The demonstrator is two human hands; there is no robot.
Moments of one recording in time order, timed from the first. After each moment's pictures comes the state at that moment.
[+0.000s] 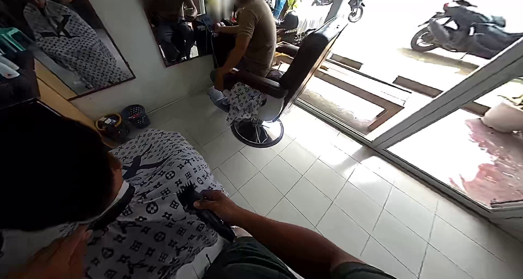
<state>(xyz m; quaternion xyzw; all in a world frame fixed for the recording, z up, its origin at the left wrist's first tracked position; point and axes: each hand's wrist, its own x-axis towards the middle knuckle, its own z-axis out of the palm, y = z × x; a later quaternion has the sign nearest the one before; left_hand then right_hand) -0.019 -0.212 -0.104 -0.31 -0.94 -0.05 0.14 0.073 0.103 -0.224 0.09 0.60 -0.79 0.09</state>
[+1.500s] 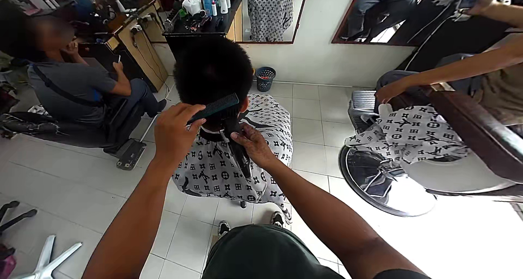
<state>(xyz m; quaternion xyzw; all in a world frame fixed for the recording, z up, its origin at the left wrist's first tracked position) -0.014 -0.172 -0.076 -0.13 -0.92 -0.17 0.33 -0.059 0.044 -0.162 -0.20 0.67 -0.70 0.15</state>
